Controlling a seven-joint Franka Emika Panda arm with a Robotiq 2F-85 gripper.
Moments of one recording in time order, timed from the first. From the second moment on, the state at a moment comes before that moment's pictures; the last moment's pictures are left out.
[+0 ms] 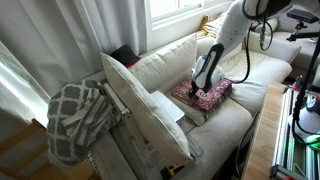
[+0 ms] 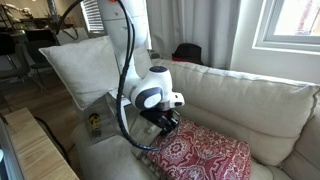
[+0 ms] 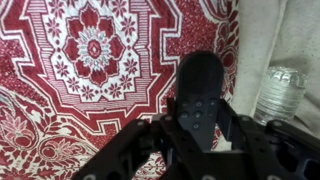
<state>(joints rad) -0.31 1.16 0.06 -1.88 -0.04 3.18 -0.22</state>
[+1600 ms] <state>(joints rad) -0.28 0.53 0.06 -2.39 -0.04 2.98 -0.16</state>
